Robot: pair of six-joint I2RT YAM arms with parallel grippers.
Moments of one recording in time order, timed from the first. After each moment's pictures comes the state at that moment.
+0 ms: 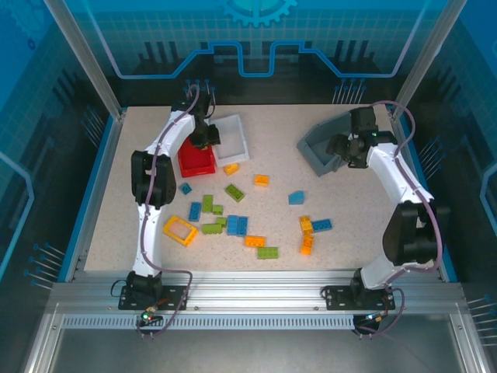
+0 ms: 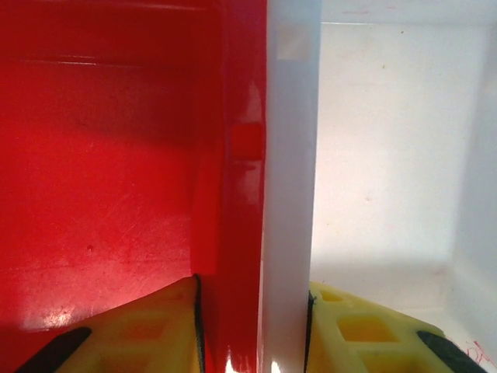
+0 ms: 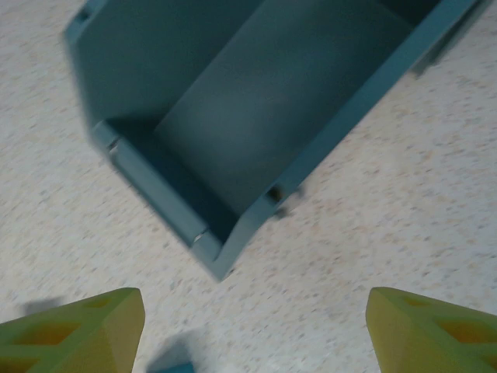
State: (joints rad) left arm -0.17 2.38 2.19 -1.07 0.12 -0.48; right arm 0.04 1.62 1.38 -0.78 0.05 0.46
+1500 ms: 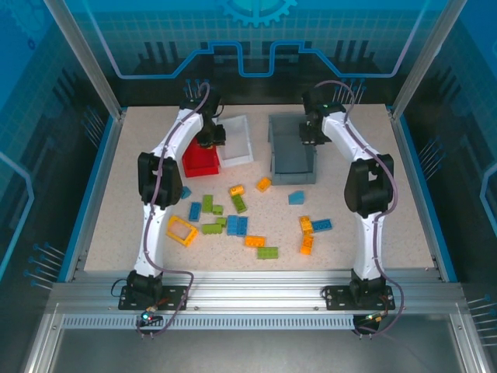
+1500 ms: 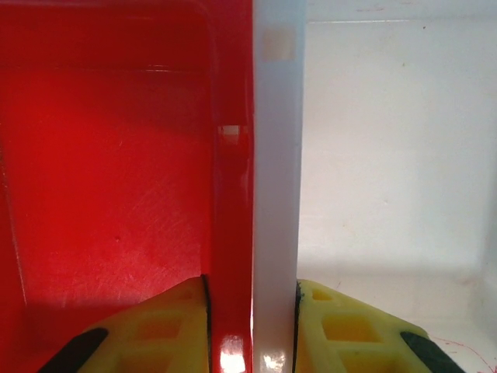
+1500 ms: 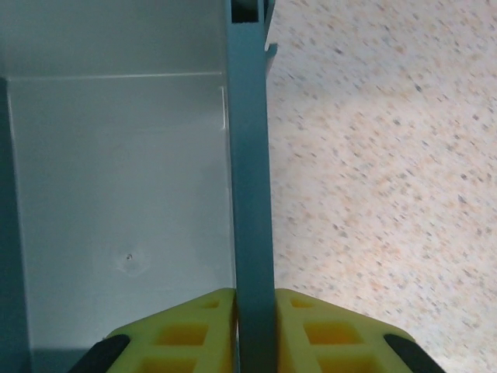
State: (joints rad) left arm -0.21 2.44 2.35 -1.20 0.05 -0.42; right arm 0.25 2.21 2.04 -1.01 0.18 0.24
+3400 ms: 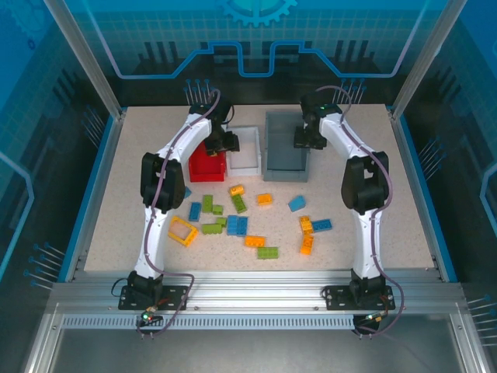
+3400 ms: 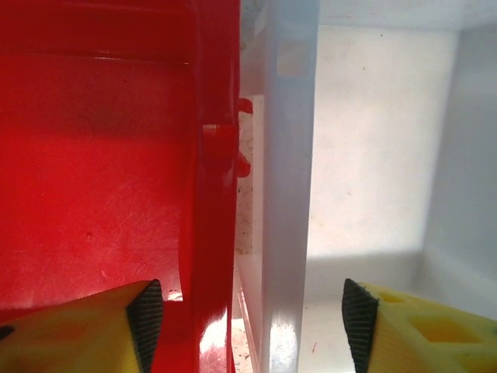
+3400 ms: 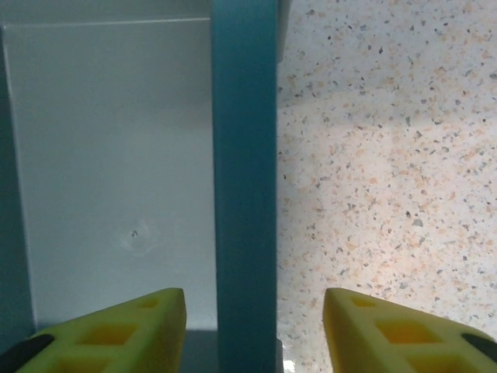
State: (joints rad) left arm -0.28 2.37 2.22 -1.15 0.08 -0.46; right arm 0.23 2.24 2.02 -1.00 0.07 0.32
